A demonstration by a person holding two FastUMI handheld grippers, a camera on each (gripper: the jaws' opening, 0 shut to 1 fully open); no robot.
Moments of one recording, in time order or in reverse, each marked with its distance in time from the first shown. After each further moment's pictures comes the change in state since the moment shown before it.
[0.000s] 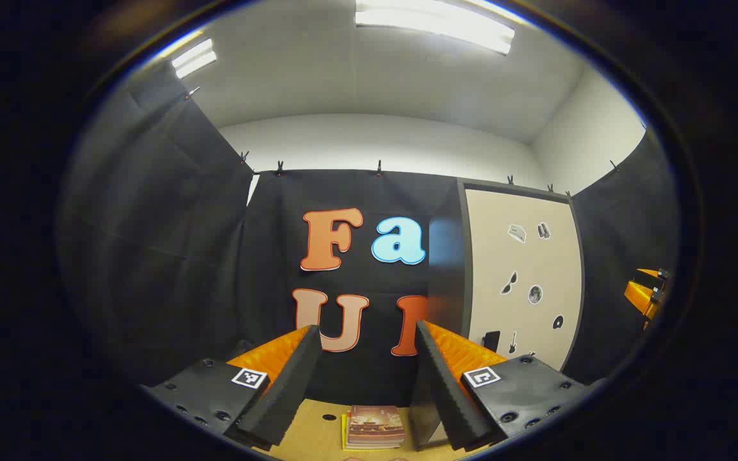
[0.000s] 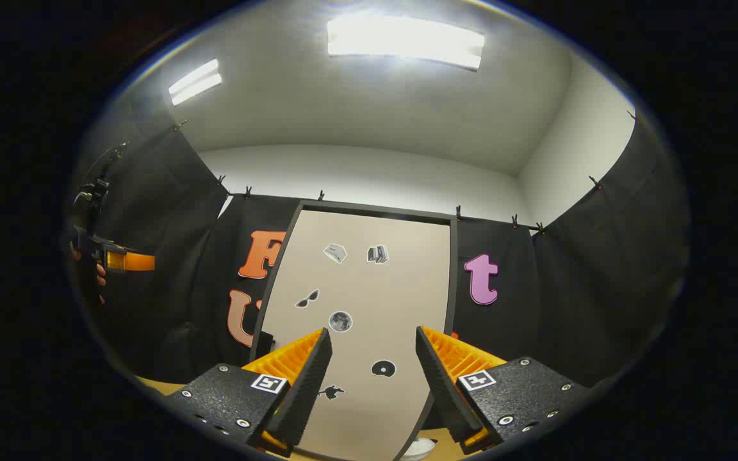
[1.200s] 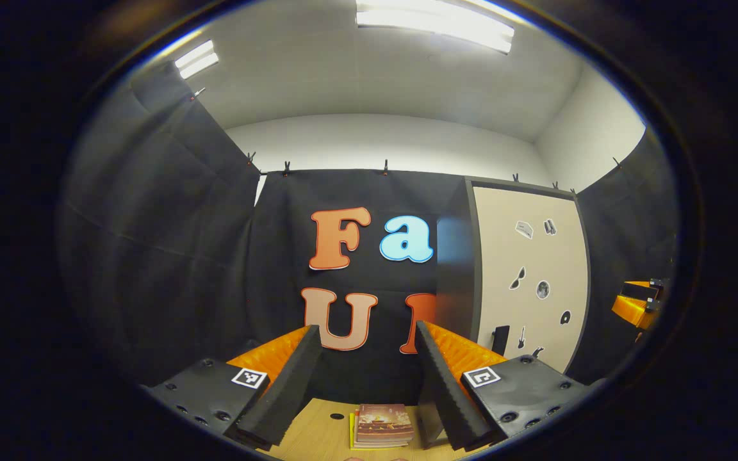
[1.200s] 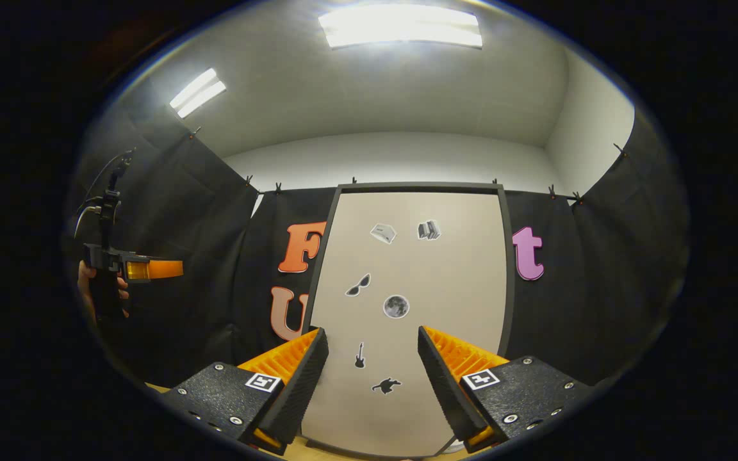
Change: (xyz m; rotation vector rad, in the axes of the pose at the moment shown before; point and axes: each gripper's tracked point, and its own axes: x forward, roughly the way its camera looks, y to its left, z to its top) left arm 0.002 0.009 -0.008 0.009 -0.003 0.042; right arm 0.018 0.073 -0.039 0.110 0.103 0.181
